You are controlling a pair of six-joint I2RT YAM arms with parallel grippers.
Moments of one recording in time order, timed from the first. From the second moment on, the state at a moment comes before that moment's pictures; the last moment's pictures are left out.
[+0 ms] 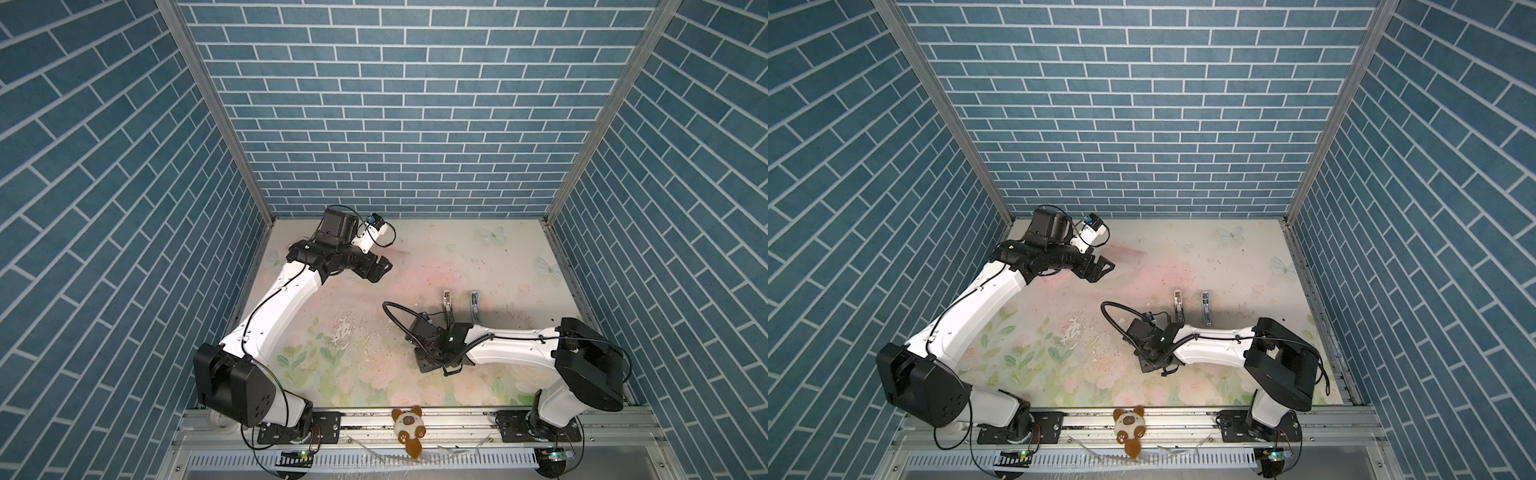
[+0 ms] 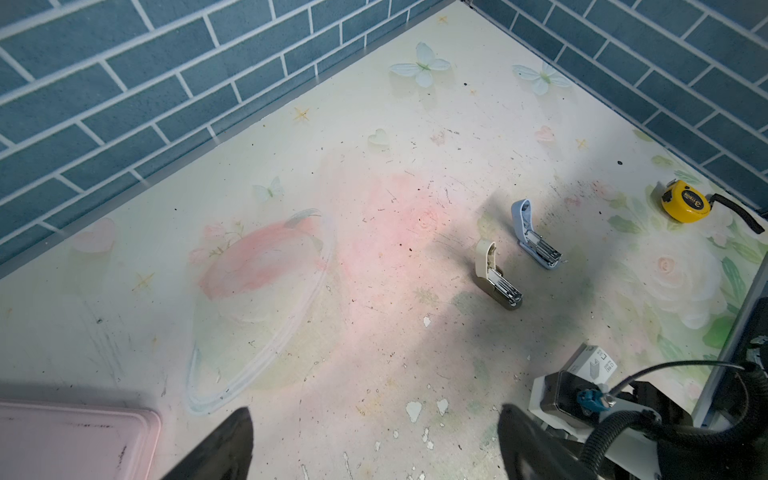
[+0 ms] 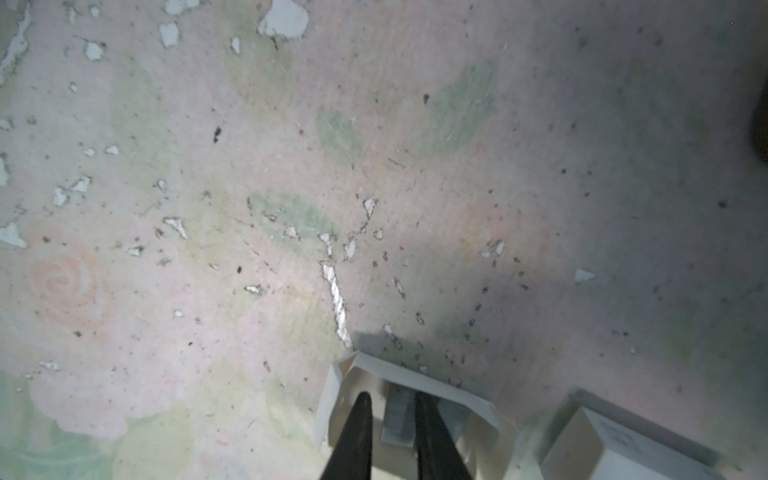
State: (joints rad) left arm -0.38 1.45 1.42 -0.76 0.34 0.21; right arm 1.18 1.62 0.90 -0.54 0.12 0.77
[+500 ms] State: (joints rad) left arm -0.38 1.44 1.41 -0.75 0.34 0.21; right arm 1.19 1.64 0.90 -0.54 0.12 0.80
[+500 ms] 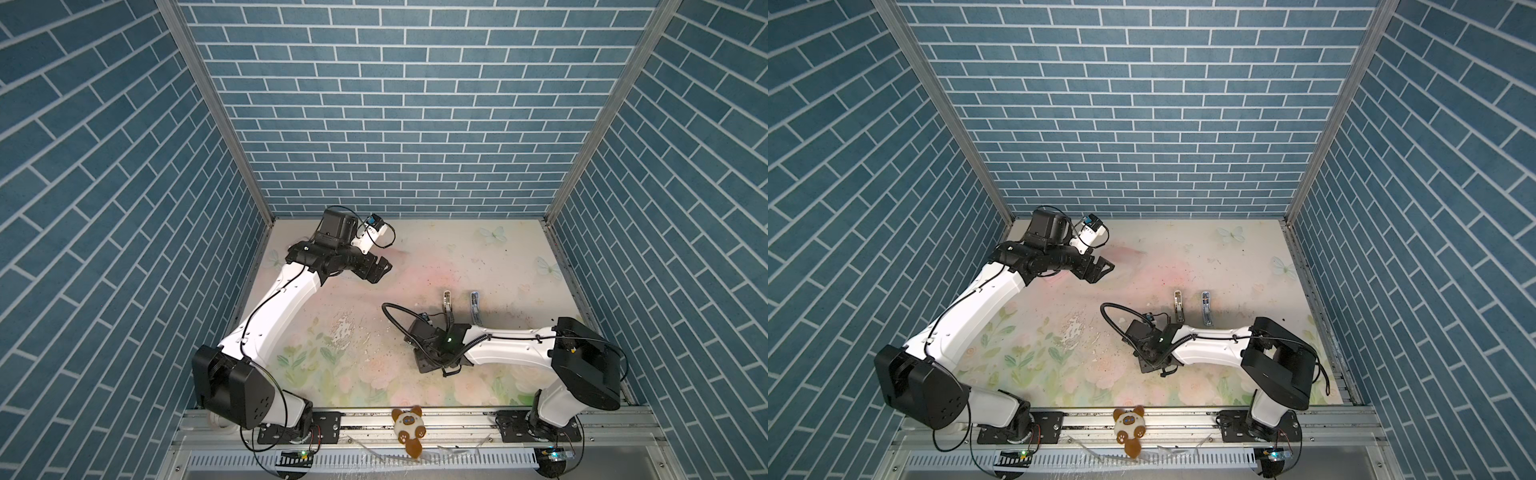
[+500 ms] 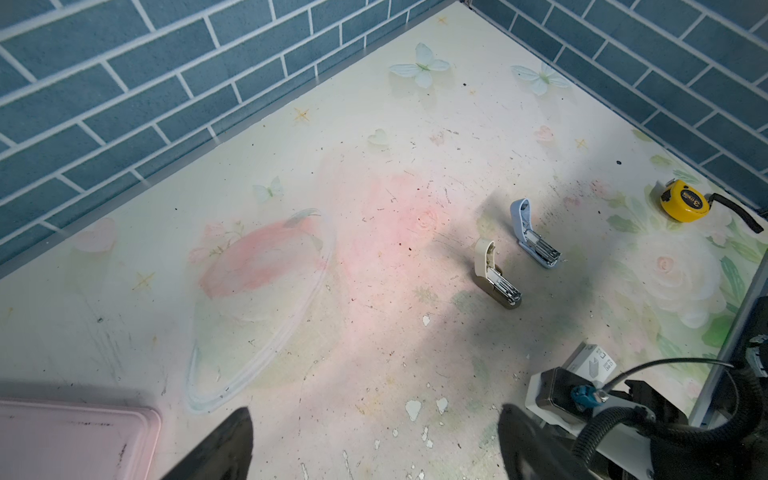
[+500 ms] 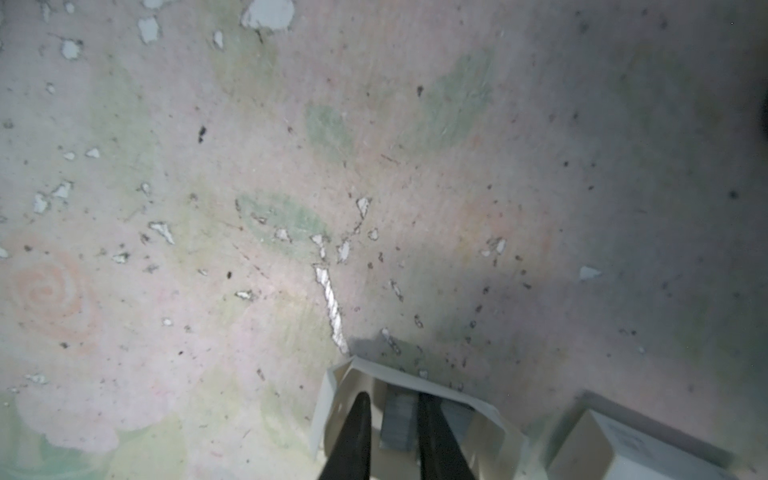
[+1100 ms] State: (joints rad) left arm -0.38 1.43 1.41 -0.75 0.34 0.21; right arm 1.21 1.66 0.91 -0.55 0.14 0.84
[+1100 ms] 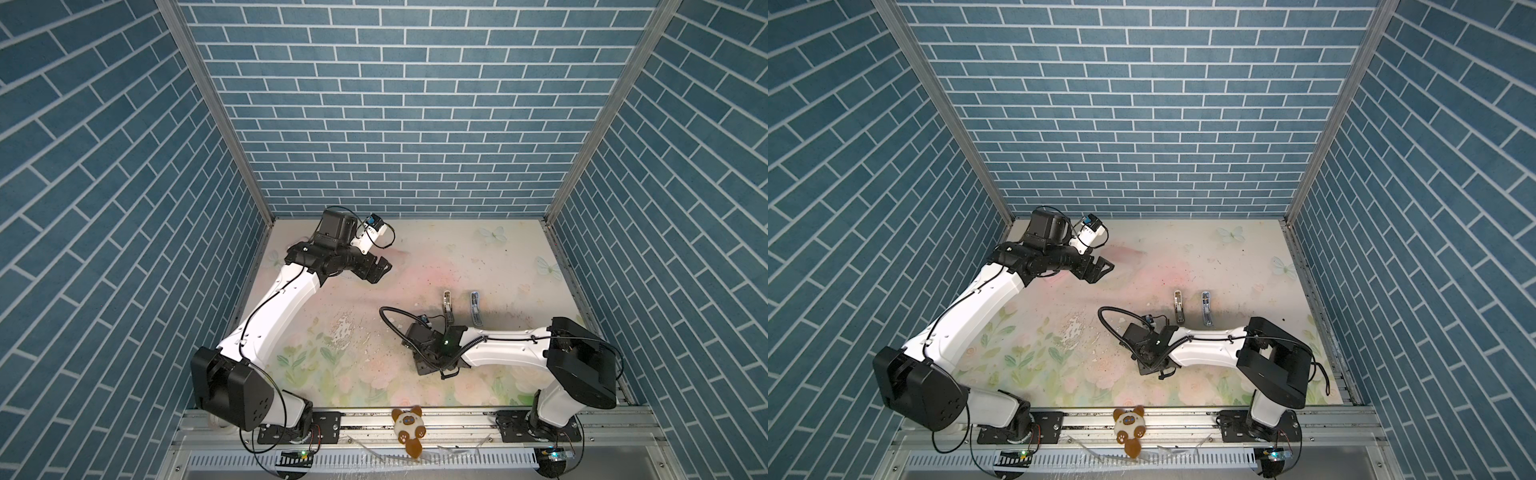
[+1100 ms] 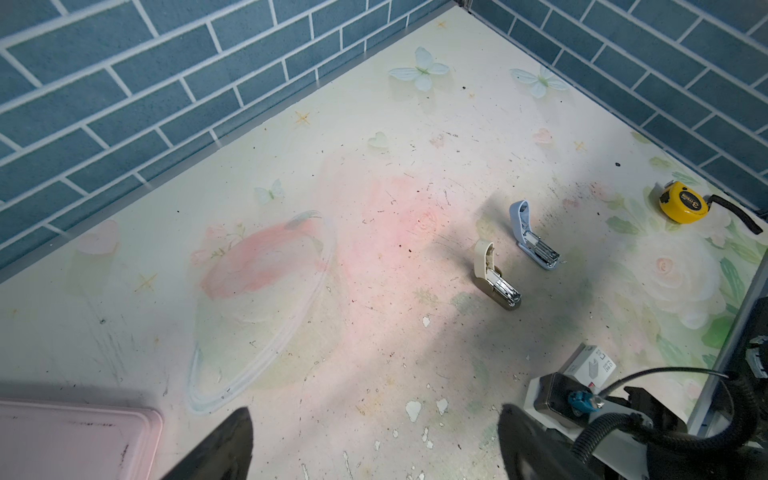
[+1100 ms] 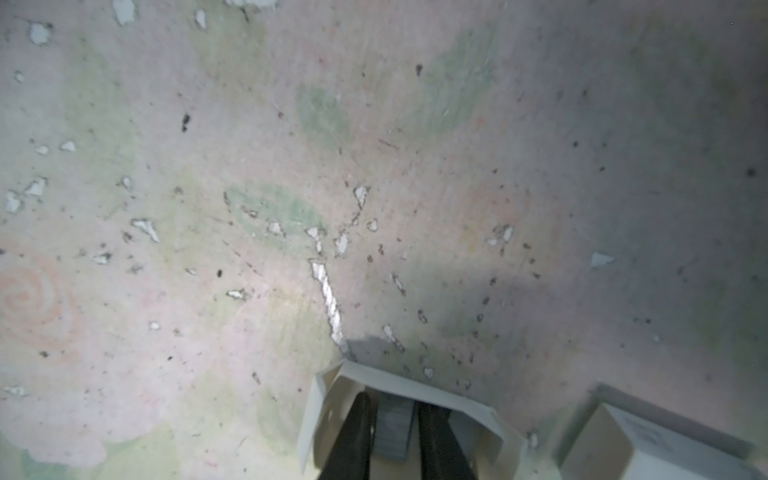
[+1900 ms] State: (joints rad) left arm -0.38 1.42 1.40 -0.73 0.34 0.21; right arm 1.22 1.68 0.94 -0.59 0.15 0.84
